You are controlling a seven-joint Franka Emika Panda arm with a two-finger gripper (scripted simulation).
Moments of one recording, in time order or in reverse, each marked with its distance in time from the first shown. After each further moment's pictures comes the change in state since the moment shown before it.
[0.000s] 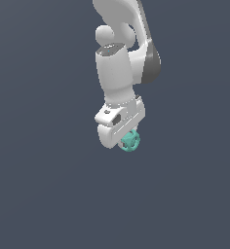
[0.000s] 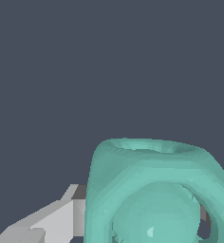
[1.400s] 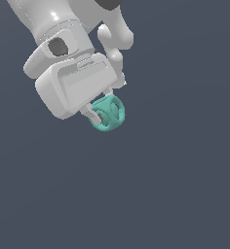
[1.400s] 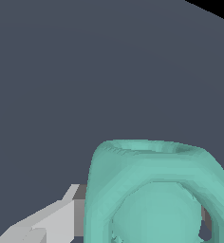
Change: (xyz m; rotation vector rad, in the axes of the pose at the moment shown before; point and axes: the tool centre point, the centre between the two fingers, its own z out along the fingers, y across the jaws) arm 0.037 0.090 -0.174 0.006 0.352 -0.361
